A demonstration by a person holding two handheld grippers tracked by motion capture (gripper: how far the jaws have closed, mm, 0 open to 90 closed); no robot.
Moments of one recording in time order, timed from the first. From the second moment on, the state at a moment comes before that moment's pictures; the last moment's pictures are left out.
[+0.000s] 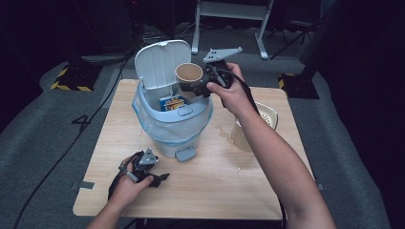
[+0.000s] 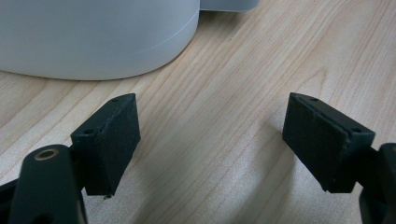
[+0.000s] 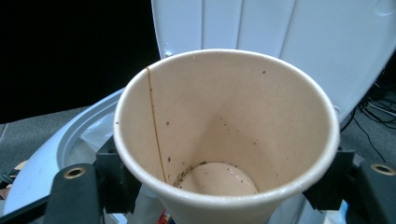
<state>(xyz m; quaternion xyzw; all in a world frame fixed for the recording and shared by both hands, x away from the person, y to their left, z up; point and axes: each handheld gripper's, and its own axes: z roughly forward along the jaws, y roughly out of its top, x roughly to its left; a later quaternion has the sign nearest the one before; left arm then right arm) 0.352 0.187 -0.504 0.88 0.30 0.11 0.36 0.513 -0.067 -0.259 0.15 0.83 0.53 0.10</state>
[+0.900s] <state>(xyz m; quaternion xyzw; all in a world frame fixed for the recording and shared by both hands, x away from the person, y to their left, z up) 0.352 0.187 -0.504 0.88 0.30 0.11 0.36 0.490 -0.081 -0.243 0.17 0.81 0.55 0.15</state>
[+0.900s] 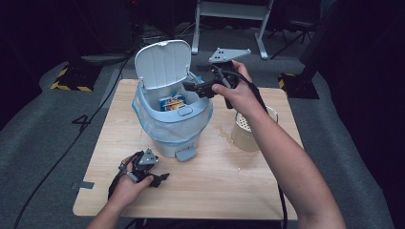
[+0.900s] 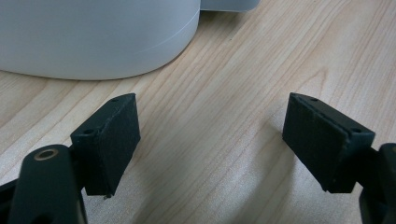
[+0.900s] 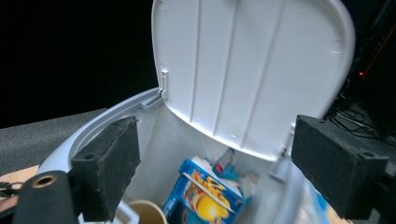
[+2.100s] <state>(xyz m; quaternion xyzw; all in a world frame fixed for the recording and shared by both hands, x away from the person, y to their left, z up) 0.356 0.196 -0.504 0.88 0.30 0.11 0.36 0.427 -0.260 -0.252 0.23 0.83 0.47 0.17</state>
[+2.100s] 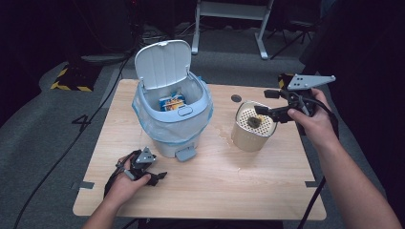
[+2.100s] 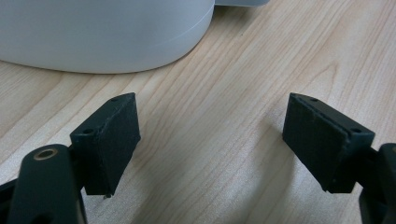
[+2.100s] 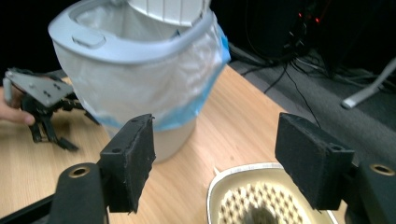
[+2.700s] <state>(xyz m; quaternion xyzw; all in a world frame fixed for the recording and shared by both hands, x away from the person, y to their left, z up) 0.357 0.199 -0.504 0.87 0.31 0.11 0.36 0.402 -0.317 -0.316 0.29 0.82 0.46 0.17</state>
